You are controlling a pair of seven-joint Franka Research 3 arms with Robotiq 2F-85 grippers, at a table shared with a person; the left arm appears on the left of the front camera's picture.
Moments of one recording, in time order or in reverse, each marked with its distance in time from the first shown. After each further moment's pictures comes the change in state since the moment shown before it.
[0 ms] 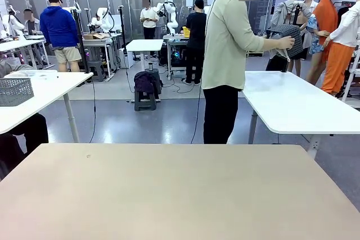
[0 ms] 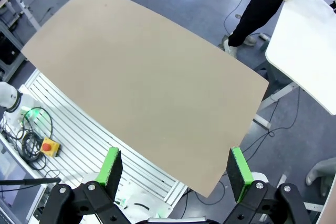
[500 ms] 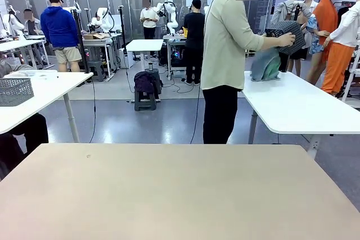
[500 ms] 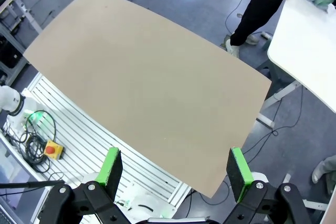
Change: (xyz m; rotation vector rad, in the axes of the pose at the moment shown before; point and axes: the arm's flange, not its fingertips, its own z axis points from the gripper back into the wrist) left arm -0.008 0.019 -0.016 -0.035 0.035 0.045; right arm 0.002 -0.003 -0.002 0.010 -0.002 -0.022
